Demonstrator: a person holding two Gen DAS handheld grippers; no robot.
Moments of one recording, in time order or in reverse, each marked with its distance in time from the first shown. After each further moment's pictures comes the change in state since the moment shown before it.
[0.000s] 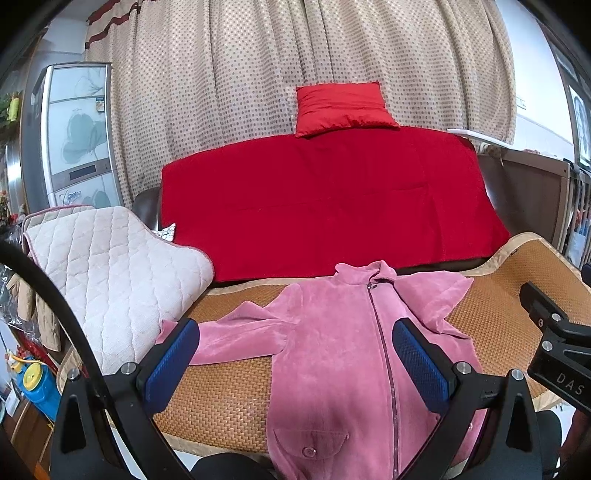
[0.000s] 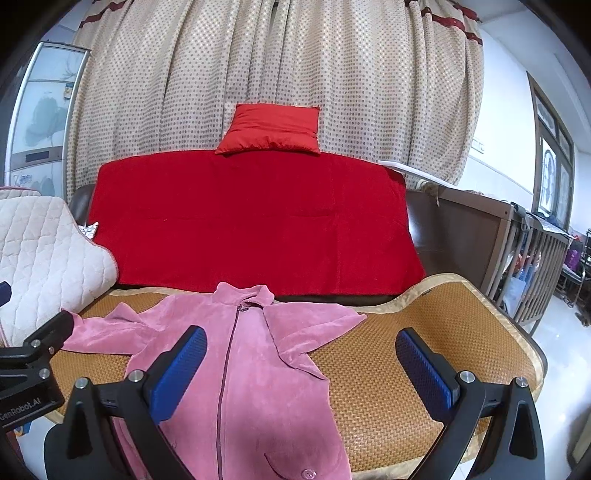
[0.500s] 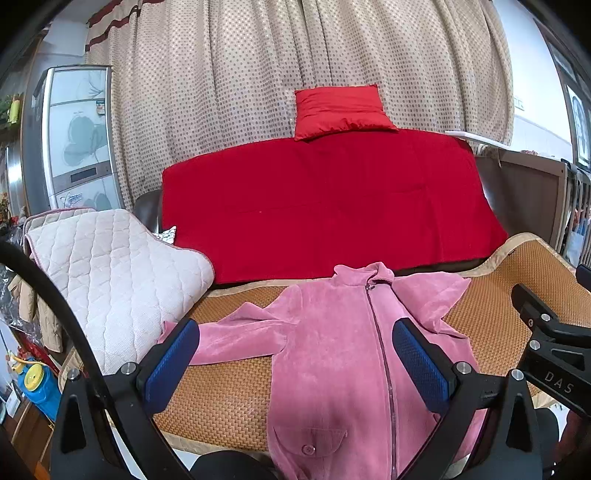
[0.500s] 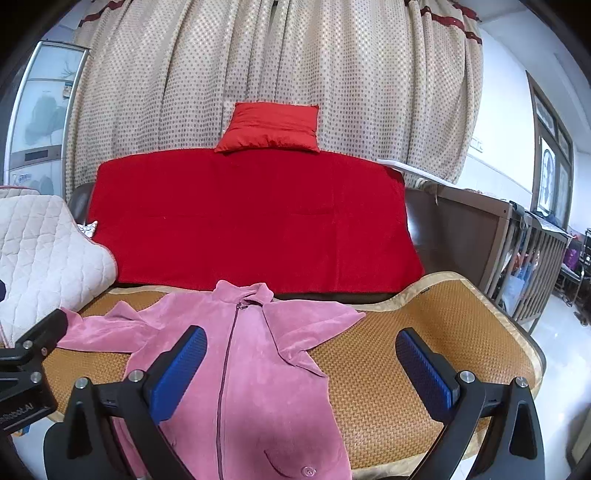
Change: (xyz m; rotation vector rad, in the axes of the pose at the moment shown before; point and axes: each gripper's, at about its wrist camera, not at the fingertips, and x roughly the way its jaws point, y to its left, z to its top) left arm -0.009 -0.004 -0.005 0.005 -0.018 -0.006; right arm -0.007 -0.002 0.001 0.003 0.002 -0.007
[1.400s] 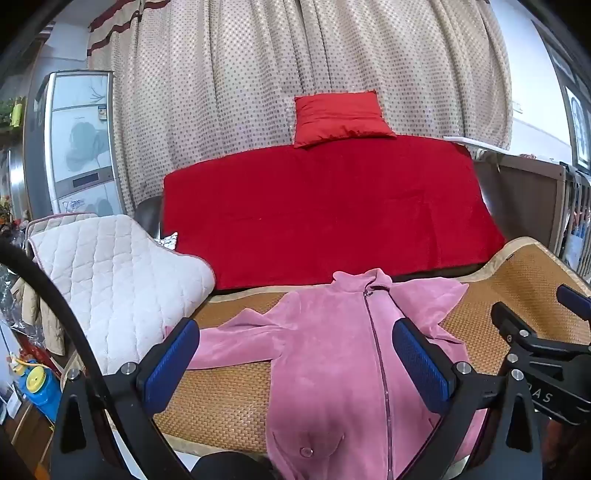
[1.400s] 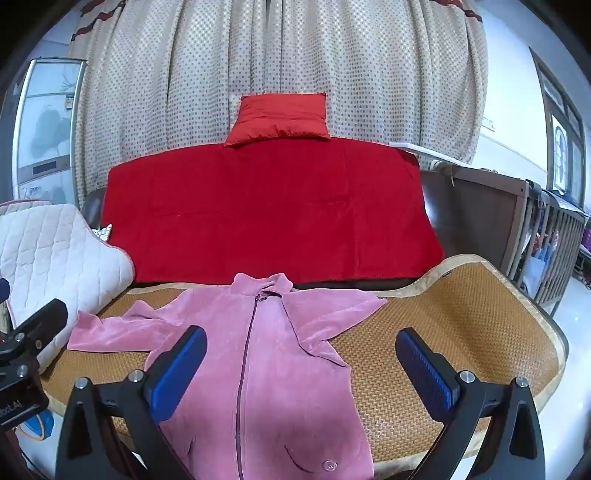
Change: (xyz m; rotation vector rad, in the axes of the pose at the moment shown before) left arm -0.010 -0.005 0.005 -0.001 -0.018 0.006; right arm 0.009 -0.002 -0.003 0.030 0.040 0.070
